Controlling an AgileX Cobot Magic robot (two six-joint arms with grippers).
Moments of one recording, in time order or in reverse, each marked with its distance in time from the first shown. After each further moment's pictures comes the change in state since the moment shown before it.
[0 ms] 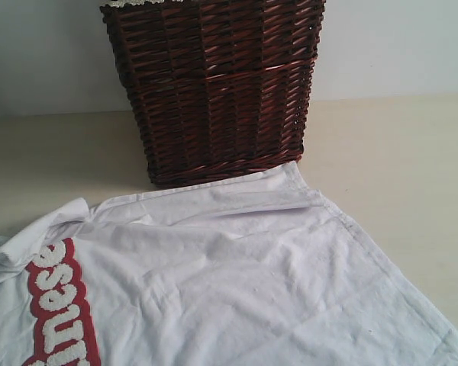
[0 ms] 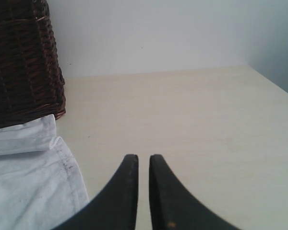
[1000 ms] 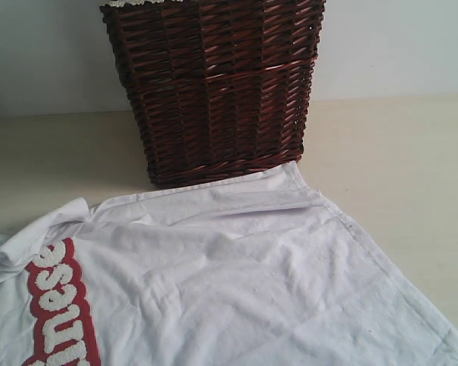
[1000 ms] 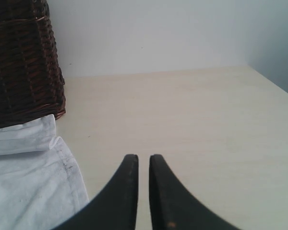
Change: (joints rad) left arm 0.000 0.000 0.004 -0.017 -0.251 0.024; right arm 0.000 0.000 0.000 0.000 0.000 0.000
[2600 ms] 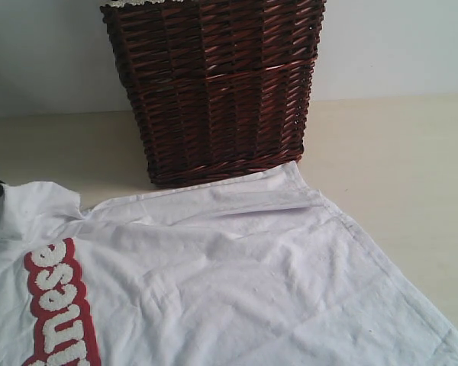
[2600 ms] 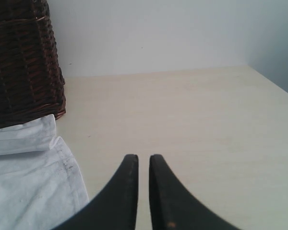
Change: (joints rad) left arm 0.001 -0.063 0.007 -0.176 0.349 0.640; right arm 0.000 0.000 0.000 0.000 0.000 0.000
